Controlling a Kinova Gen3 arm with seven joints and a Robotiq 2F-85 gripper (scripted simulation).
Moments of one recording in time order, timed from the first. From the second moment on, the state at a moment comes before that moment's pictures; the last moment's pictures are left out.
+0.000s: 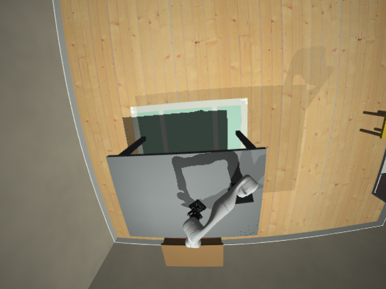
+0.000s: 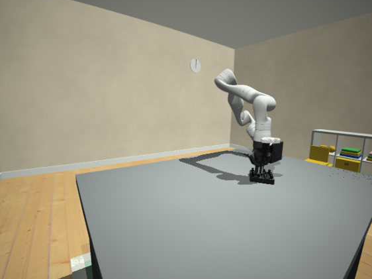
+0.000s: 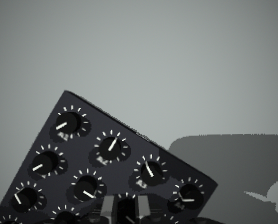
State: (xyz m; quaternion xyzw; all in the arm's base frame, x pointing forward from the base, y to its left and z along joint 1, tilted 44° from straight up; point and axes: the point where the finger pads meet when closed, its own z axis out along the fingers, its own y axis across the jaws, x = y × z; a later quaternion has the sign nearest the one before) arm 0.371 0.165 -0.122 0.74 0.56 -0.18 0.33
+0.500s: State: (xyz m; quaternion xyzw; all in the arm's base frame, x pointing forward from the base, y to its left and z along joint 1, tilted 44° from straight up) arm 0.371 0.165 -0.122 0.79 0.48 -0.14 0.35
